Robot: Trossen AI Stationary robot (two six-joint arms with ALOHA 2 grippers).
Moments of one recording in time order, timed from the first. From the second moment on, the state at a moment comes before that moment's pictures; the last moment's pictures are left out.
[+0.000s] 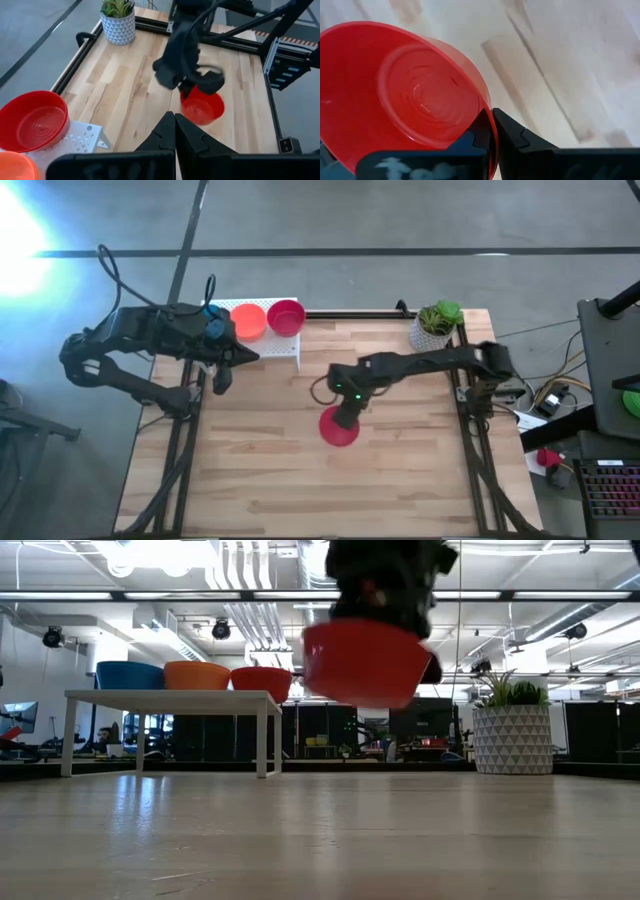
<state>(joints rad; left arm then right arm) 0.00 1.10 1.65 -1.11 -0.11 -0.21 -0.03 1.82 1.41 -0.83 -0.26 0.63</state>
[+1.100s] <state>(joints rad) 0.00 1.07 1.65 -1.16 -0.10 -0.18 -0.06 2.11 1.62 -0.86 -0.27 0.63</state>
